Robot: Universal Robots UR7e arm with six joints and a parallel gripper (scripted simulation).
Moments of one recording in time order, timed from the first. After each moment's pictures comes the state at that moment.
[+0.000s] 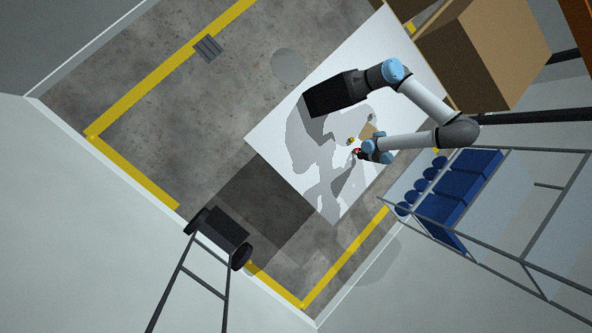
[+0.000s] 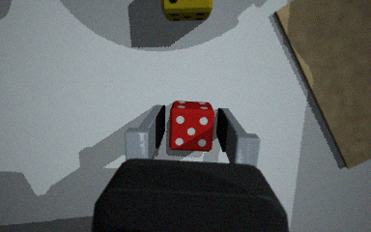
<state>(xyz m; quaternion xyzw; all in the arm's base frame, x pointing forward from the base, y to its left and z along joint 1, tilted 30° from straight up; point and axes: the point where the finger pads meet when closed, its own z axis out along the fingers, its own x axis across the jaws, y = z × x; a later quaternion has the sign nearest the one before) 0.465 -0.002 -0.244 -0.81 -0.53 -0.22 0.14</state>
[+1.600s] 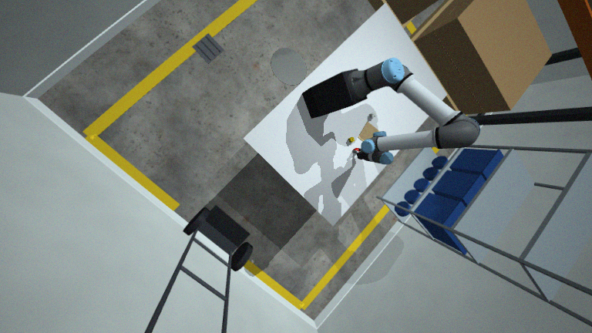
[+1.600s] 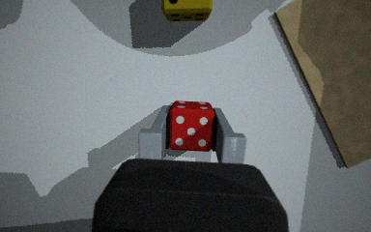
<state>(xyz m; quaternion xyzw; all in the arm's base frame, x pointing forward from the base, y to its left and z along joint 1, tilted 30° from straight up) 0.465 -0.002 -0.243 -0.81 -0.53 -0.22 0.14</state>
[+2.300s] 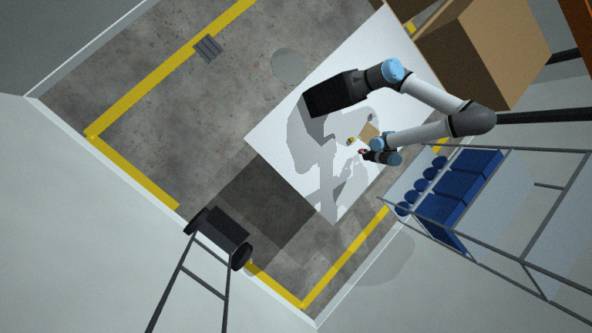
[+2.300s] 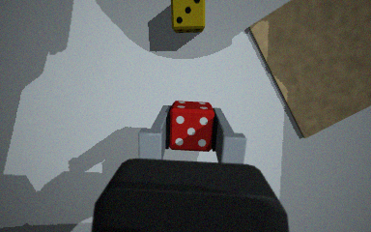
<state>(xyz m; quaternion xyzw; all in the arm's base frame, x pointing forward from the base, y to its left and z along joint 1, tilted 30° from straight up) 0.451 -0.033 -0.185 -0.81 -0.53 -0.22 0.14</state>
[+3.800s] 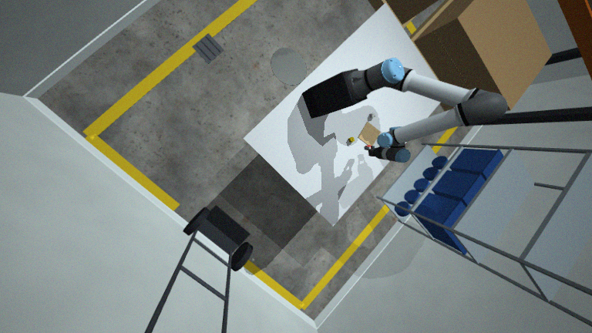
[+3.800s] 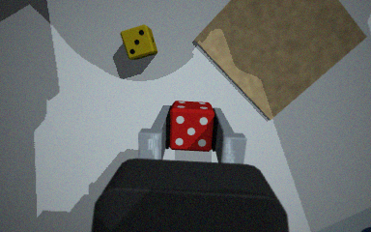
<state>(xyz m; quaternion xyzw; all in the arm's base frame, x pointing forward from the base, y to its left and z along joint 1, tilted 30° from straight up) 0.445 -0.013 -0.138 -0.87 -0.43 -0.20 0.17</state>
